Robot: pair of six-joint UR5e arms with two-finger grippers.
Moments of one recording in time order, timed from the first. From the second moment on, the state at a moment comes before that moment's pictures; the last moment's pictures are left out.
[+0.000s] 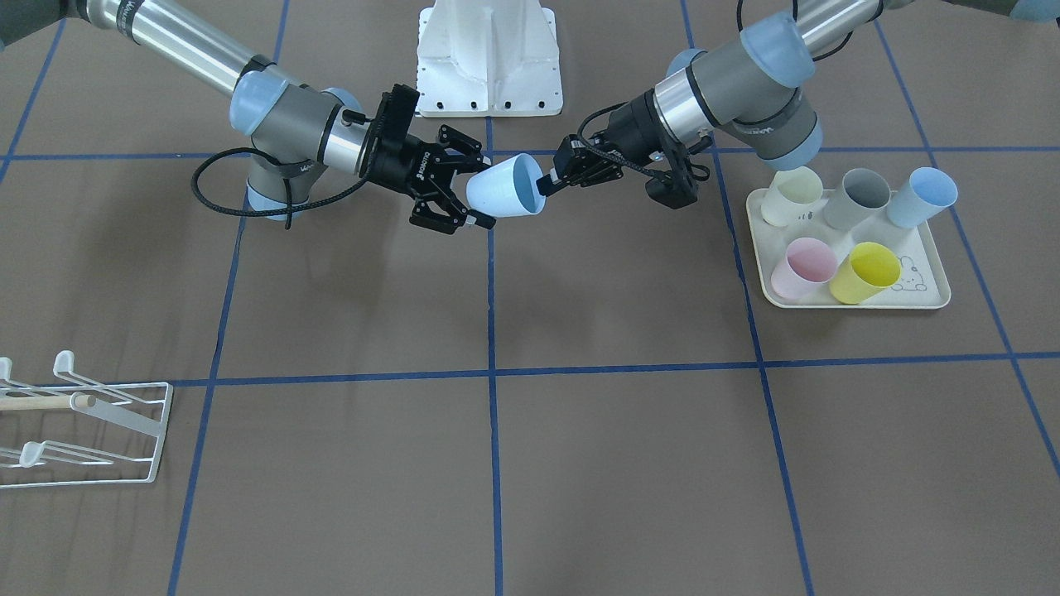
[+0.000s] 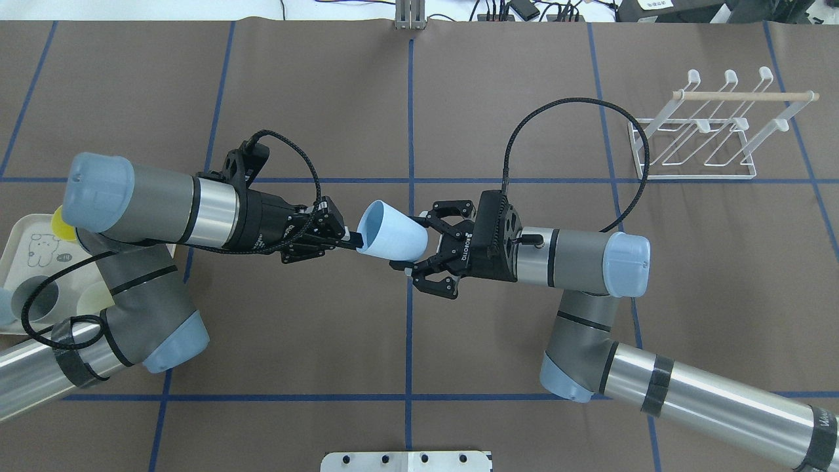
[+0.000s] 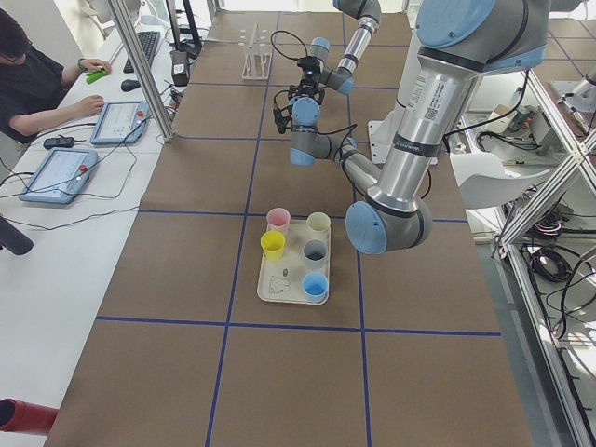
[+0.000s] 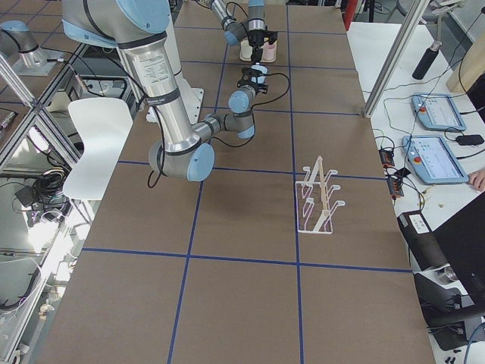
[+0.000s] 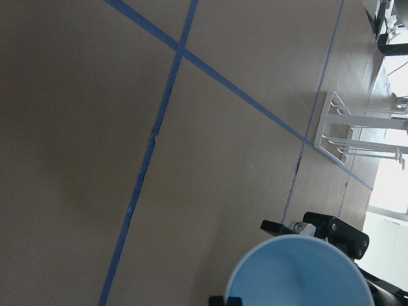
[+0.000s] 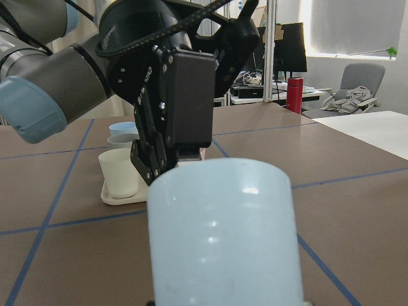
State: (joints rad) left arm -0.61 -2.00 -1.66 -2.73 -2.09 -1.90; right arm 0.45 -1.05 1.37 0.09 1.74 0.29
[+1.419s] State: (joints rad) left arm -0.74 -1.97 -1.71 -2.58 -2.14 -1.75; right arm 0.56 -1.07 1.51 -0.23 1.76 0.27
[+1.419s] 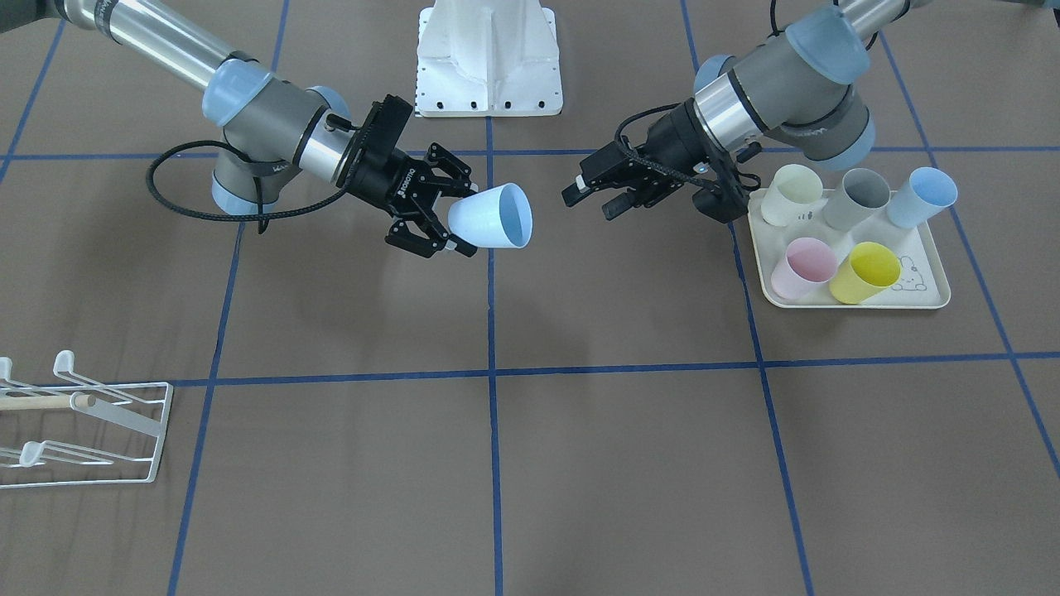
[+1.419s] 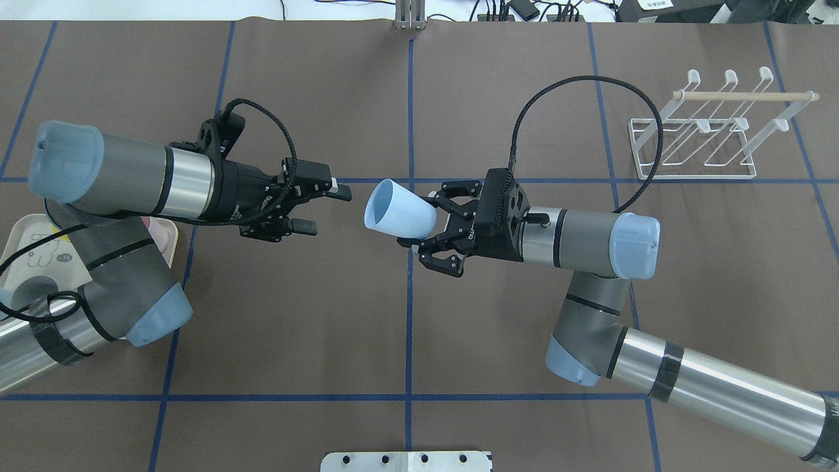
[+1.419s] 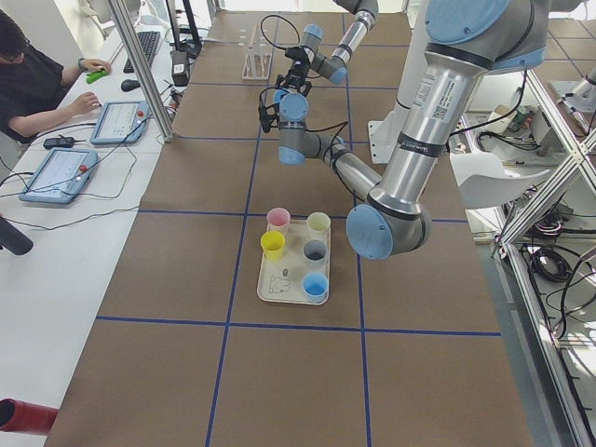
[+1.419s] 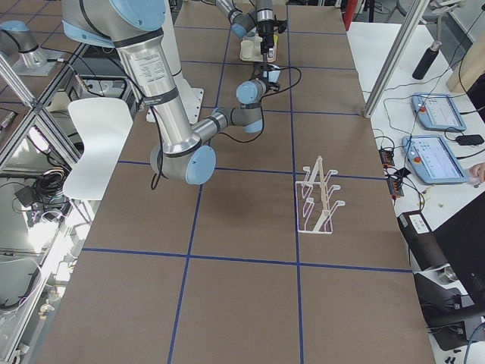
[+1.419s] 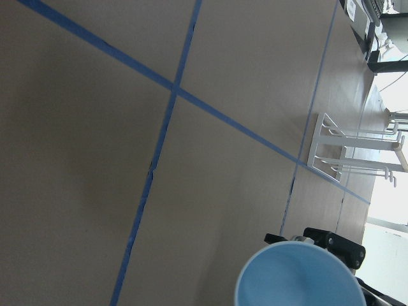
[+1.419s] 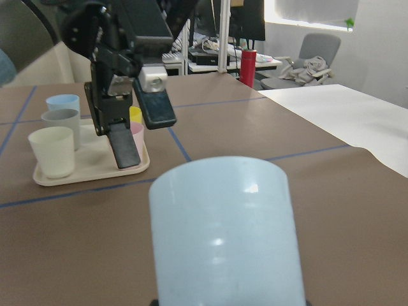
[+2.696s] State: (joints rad) left arm -0.97 -1.66 -2.13 -1.90 -2.15 -0.94; right arm 1.11 -1.05 1.86 -1.56 1.66 -1.27
